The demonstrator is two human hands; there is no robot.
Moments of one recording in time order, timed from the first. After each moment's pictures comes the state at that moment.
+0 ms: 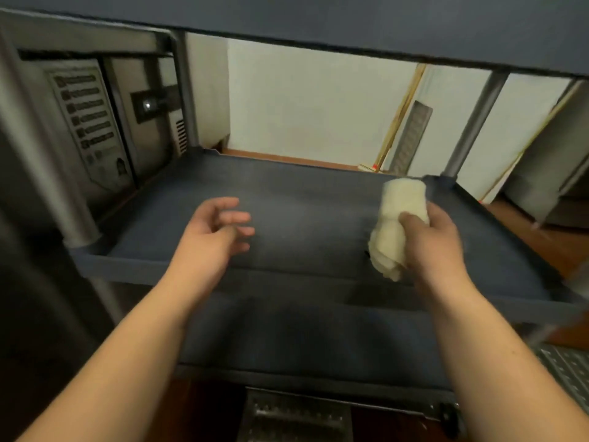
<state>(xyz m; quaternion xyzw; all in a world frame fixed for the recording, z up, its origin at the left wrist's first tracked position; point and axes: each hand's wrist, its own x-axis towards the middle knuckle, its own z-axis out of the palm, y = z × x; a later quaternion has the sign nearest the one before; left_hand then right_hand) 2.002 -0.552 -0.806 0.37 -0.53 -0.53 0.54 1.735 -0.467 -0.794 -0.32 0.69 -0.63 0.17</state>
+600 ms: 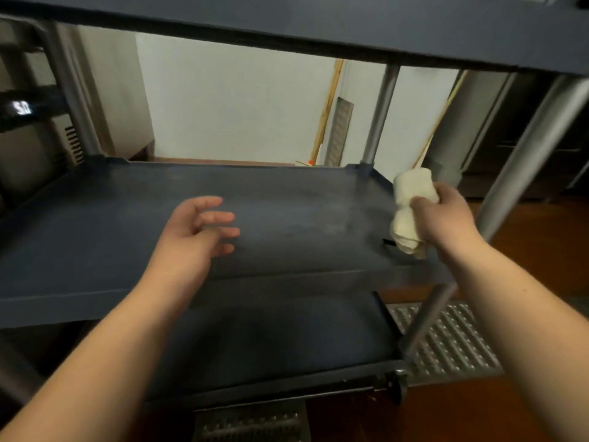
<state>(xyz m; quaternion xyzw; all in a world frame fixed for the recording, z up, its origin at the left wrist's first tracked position) 1.914 -0.524 -0.803 0.30 -0.58 -0.57 0.49 1.600 -0.395 -0.773 -0.27 0.82 -0.51 0.01</state>
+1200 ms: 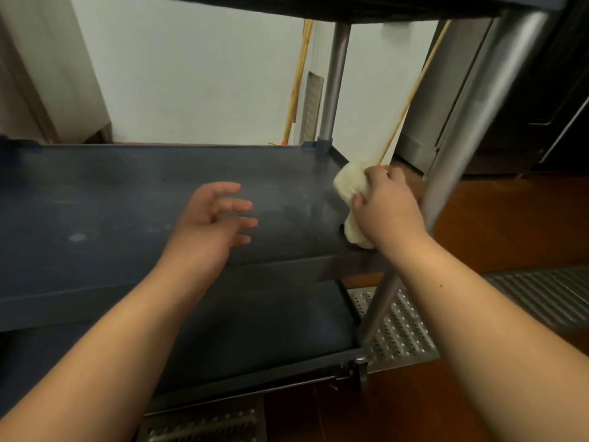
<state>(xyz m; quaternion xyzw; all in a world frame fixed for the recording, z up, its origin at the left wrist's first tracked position) 1.780 -0.482 -0.814 0.29 -0.61 -0.58 0.45 1.543 -0.395 -0.807 -0.40 0.87 -0.25 -0.14</state>
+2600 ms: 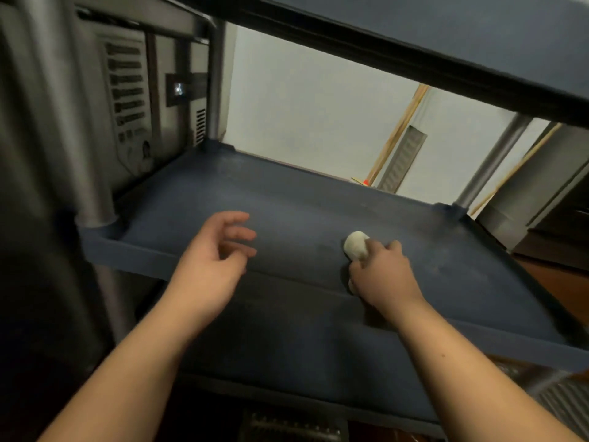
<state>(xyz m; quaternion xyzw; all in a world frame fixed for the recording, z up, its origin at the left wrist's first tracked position) 2.083 -0.567 -0.843 0.34 -0.61 -0.48 0.53 1.831 -0.520 -0.836 -0.47 0.86 -0.18 0.00</state>
